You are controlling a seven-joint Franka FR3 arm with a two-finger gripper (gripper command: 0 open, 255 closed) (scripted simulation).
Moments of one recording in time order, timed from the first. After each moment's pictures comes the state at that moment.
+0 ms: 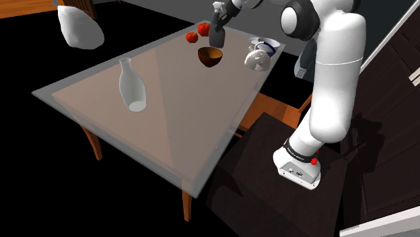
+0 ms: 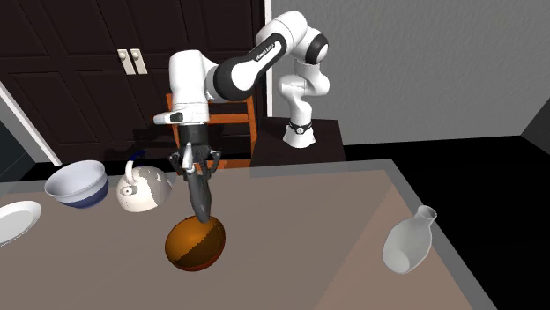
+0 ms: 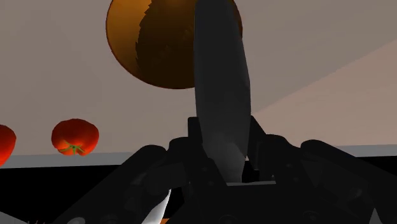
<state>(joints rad) 0.10 0.44 -0.70 -1.52 0.77 2.19 -1.03</state>
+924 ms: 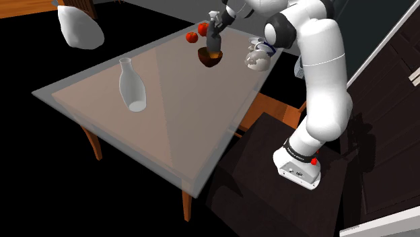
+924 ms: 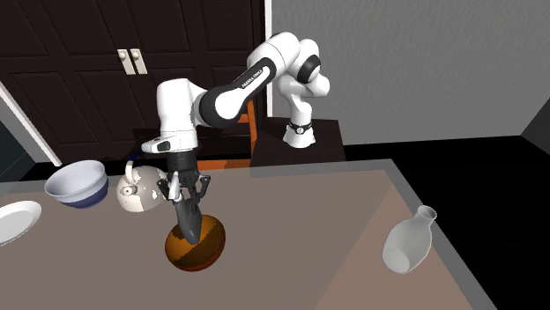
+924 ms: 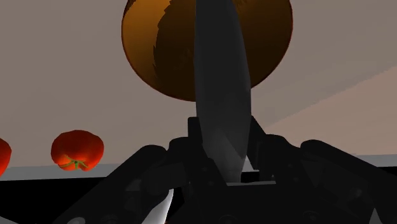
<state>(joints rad) -0.02 0.65 -0.63 -1.34 0.88 2.18 -1.08</state>
